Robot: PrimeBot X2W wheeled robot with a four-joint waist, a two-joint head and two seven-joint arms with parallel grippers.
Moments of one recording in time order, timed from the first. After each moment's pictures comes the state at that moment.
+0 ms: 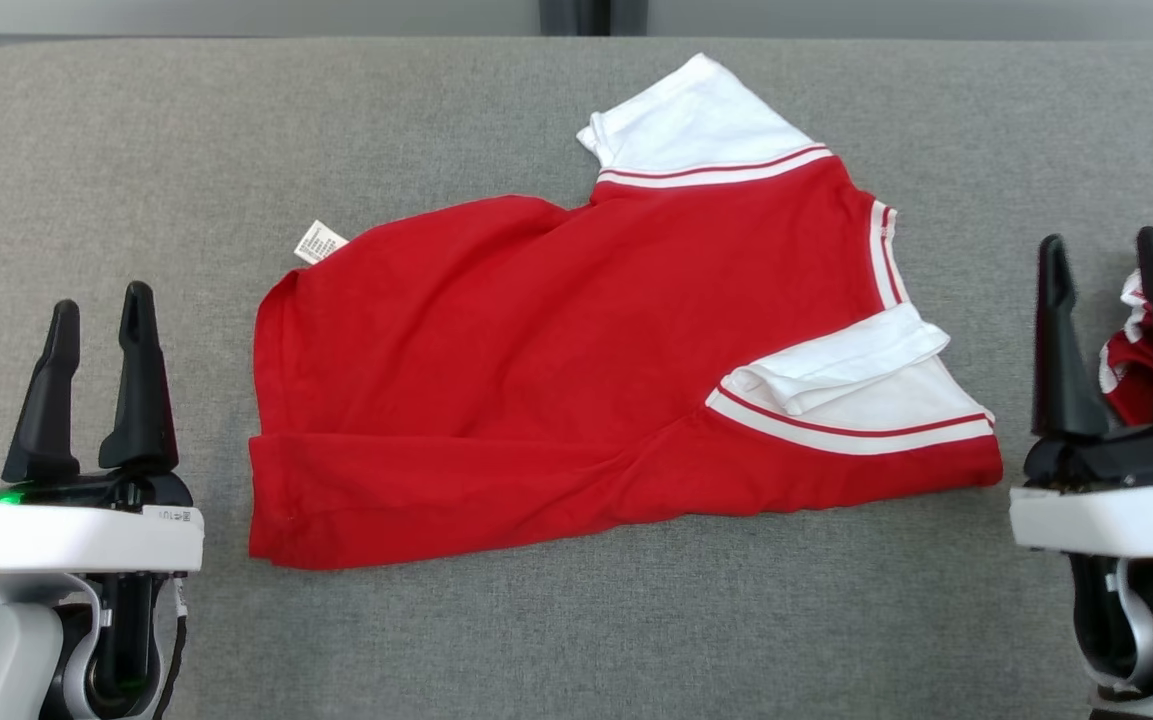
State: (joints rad) left arm -0.17 0.44 -0.21 -0.10 -0.95 0.18 -0.24; right arm -0.23 -0.05 -0.07 -0.10 0.25 0.13 -0.15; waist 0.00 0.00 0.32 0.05
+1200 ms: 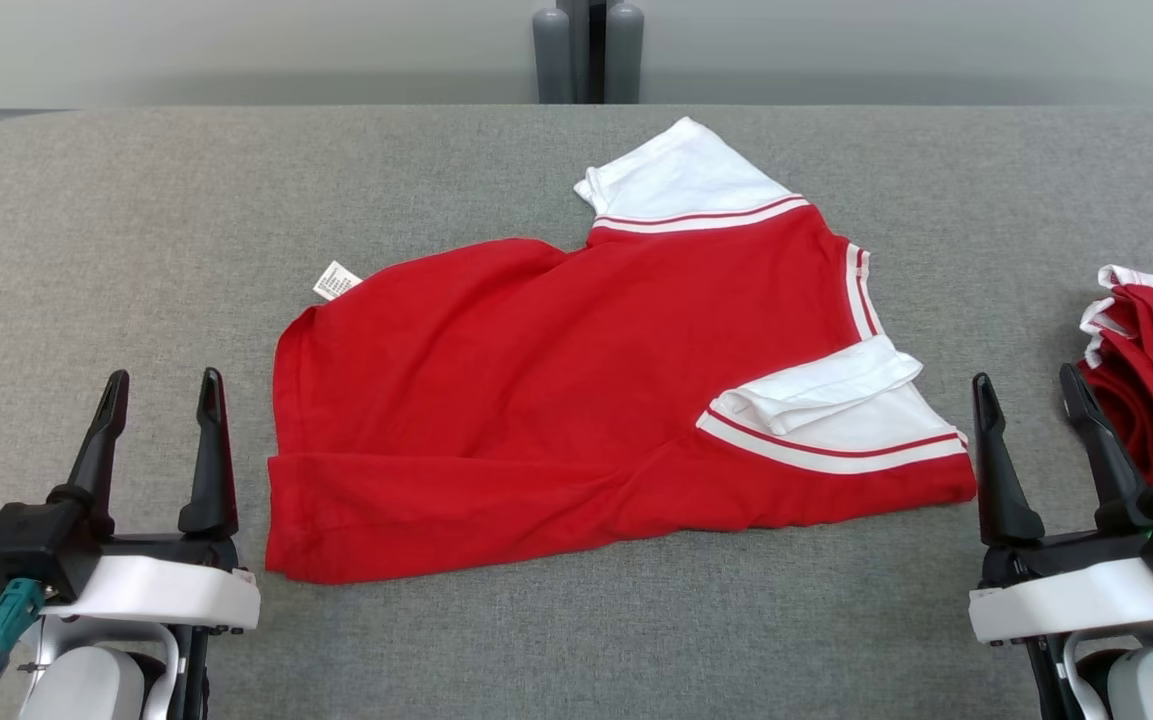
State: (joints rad) left arm -0.13 0.27 -0.11 0.12 -0.37 0.10 -0.26; right arm -0.10 -0.05 -0.02 0.05 0.13 0.13 -0.22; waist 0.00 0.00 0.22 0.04
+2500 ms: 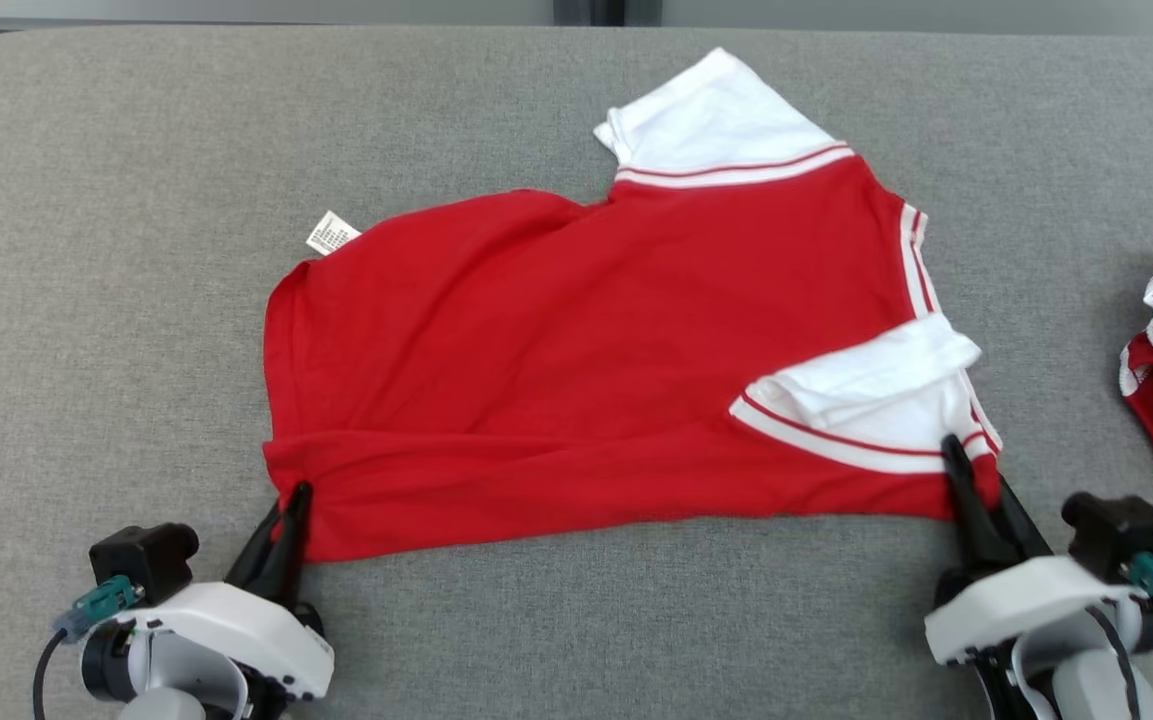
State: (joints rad) left arm -0.14 0.18 -0.17 0.37 -0.58 -0.07 -0.05; right arm -0.19 -0.05 0.03 0.39 0.26 0.13 -0.21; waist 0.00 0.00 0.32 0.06
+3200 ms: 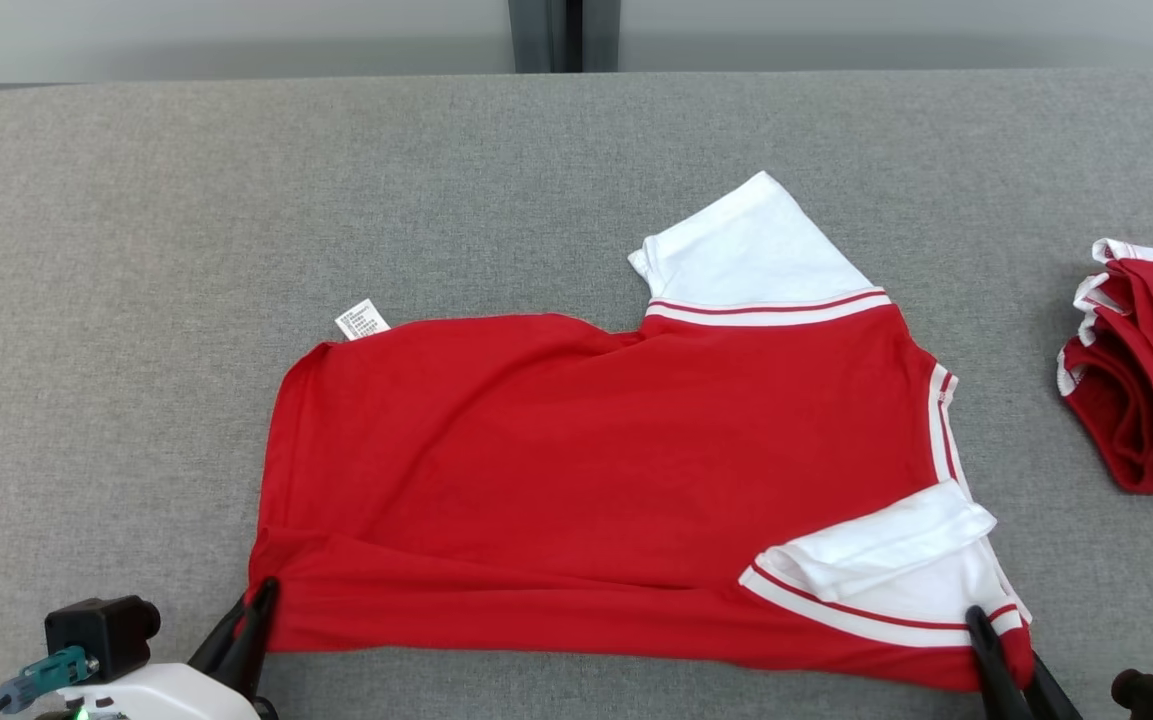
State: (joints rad) left arm 0.12 0.31 -0.14 -0.01 -0.63 0.05 0.19; right arm 0.22 -0.05 0.00 0.05 0.37 0.13 -0.09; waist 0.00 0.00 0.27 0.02
